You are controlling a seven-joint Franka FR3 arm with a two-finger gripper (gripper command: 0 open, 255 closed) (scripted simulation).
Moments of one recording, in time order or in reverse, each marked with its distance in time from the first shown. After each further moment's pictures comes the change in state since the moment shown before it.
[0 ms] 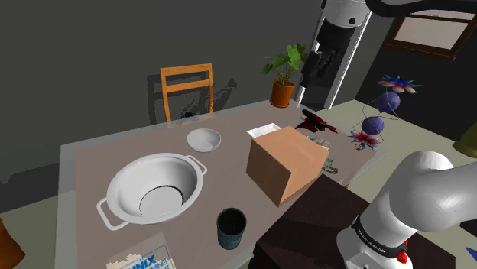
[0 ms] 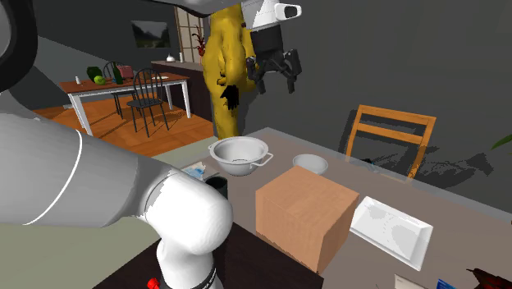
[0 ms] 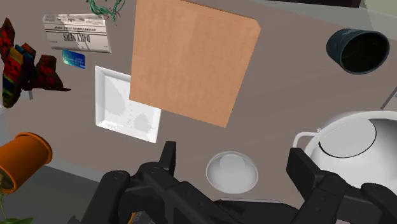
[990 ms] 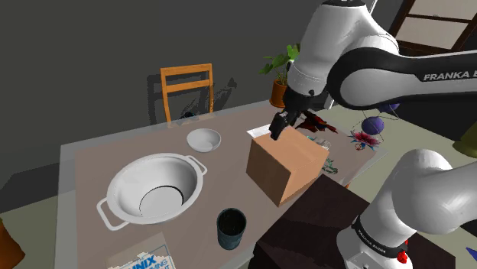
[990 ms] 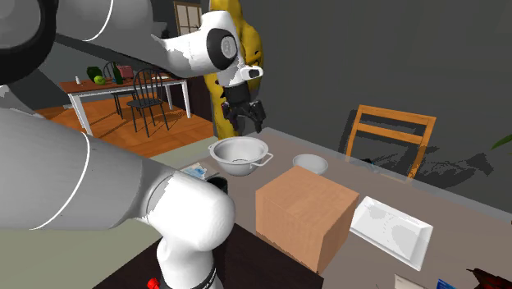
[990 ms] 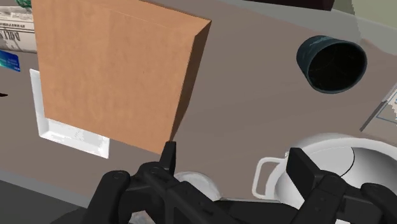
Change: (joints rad) arm 0.093 0.003 0.189 -0.335 0.104 0.326 0.208
